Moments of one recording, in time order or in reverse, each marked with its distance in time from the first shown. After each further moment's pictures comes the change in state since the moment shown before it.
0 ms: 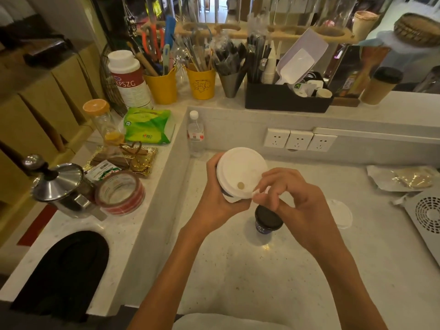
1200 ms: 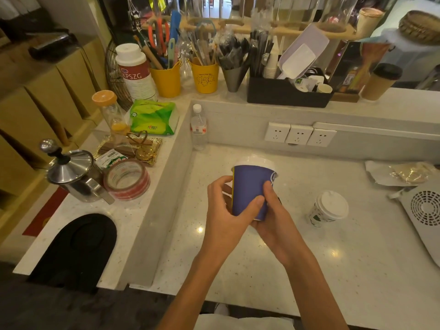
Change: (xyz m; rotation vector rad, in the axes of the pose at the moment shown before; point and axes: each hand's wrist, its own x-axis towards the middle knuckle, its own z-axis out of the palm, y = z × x) left_hand -0.064 0.038 0.031 -0.100 0.242 -0.356; right_hand -0.037 0.019 0.045 0.848 0.026 0.754
